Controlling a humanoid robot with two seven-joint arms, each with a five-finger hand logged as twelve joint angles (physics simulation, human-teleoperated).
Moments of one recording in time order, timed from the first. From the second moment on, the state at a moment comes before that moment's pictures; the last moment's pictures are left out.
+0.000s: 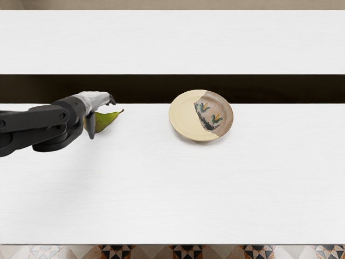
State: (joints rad) left arm -1.30 0.50 0.20 -1.35 1.11 0.08 0.61; right arm -0.09 0.00 -0.05 0.13 -0.13 0.15 -0.34
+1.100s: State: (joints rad) left arm -1.27 0.48 0.22 -1.33 1.13 0.11 0.61; right arm -0.09 0.00 -0.05 0.13 -0.13 0.15 -0.34
